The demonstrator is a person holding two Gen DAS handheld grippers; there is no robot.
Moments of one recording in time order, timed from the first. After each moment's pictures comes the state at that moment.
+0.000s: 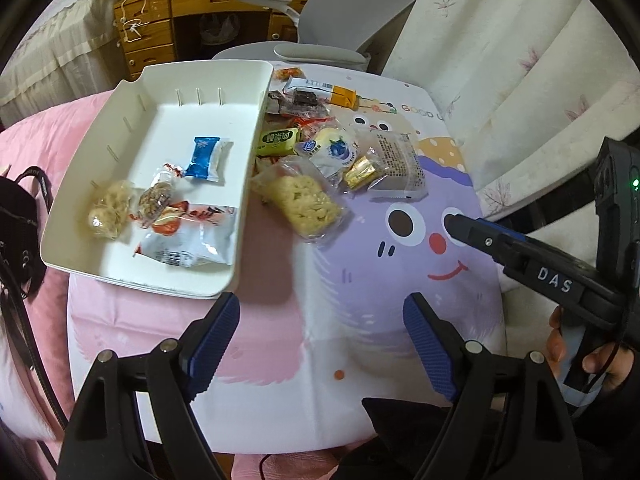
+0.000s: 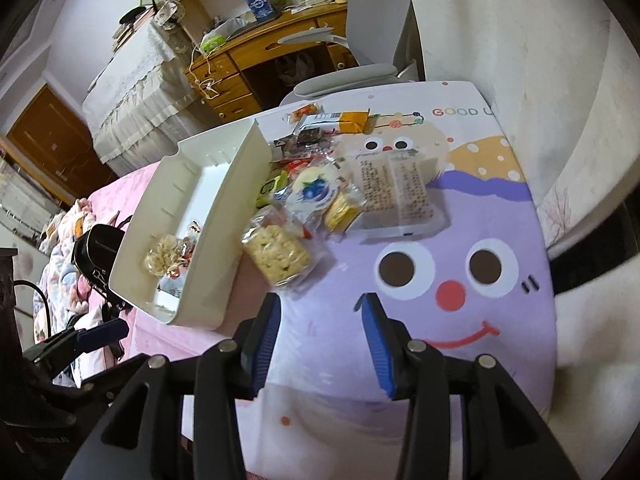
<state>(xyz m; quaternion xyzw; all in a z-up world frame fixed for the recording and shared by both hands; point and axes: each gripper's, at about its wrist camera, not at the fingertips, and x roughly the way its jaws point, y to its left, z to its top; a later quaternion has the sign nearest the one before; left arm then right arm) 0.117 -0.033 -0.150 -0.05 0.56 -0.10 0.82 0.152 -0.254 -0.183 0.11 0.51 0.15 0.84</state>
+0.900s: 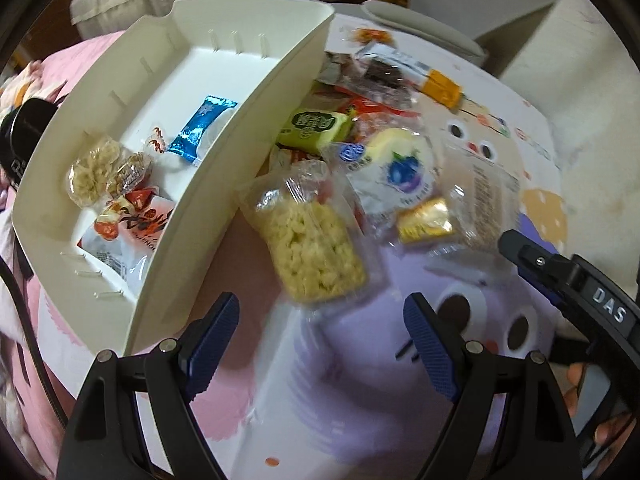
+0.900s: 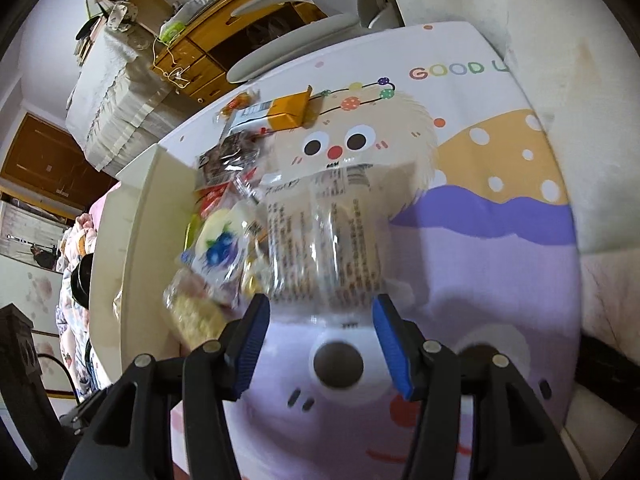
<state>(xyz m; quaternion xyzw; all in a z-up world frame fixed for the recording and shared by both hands) 0.228 -0.081 -0.242 -0.12 0.62 0.10 0.77 0.290 -0.300 -0.272 0.18 0.58 0.16 0.78</state>
